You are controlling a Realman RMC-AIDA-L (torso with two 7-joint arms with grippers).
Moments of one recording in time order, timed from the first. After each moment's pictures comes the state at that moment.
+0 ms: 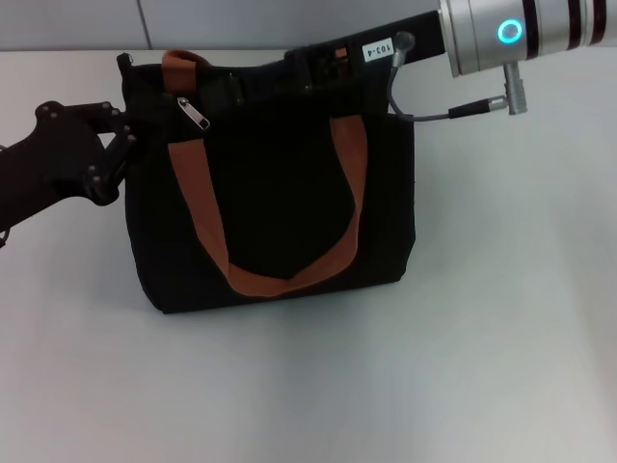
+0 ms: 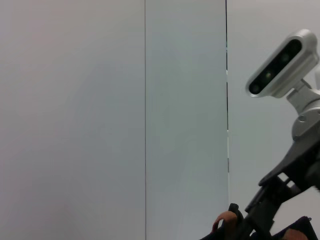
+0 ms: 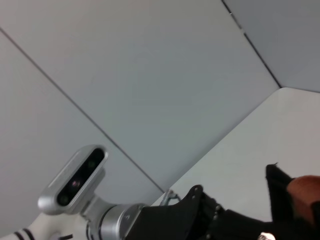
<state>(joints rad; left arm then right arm) -0.42 -2.06 0.54 0.55 1.70 1.66 -0.98 0.97 2.04 -1.05 -0.66 -1.80 -1.48 2.22</state>
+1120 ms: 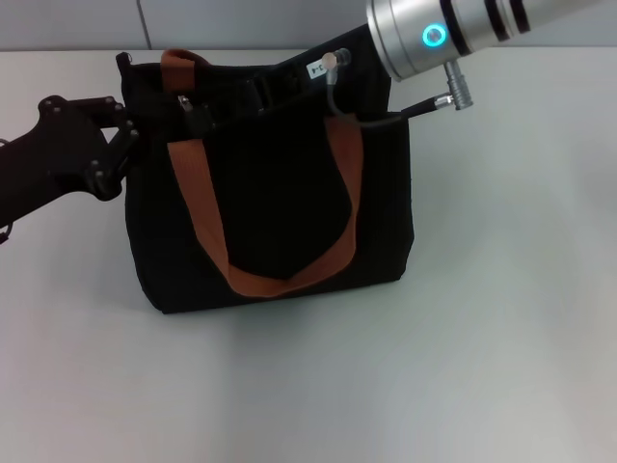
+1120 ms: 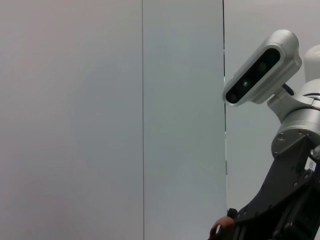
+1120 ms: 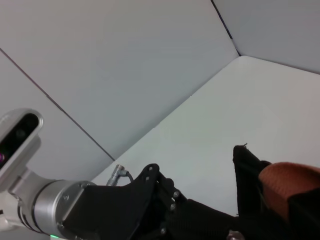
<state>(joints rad) -0.43 -2.06 0.54 0.56 1.70 1.66 -0.99 1.07 2.08 -1.12 -0.65 -1.96 -1.34 2.29</state>
